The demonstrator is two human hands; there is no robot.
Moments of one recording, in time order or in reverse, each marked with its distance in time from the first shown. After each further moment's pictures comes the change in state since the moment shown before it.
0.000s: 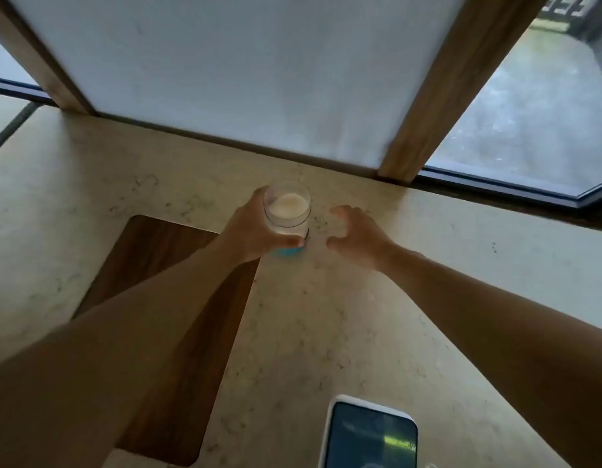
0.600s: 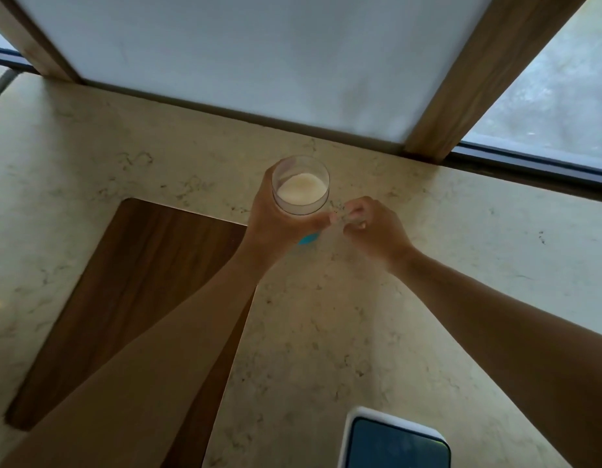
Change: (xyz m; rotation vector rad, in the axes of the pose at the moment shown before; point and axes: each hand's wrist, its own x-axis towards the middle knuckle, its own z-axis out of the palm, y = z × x) left_hand 0.013 -0.009 0.046 -0.334 0.310 0.153; right_hand 0.022 0.024 0.035 0.193 0.166 0.037
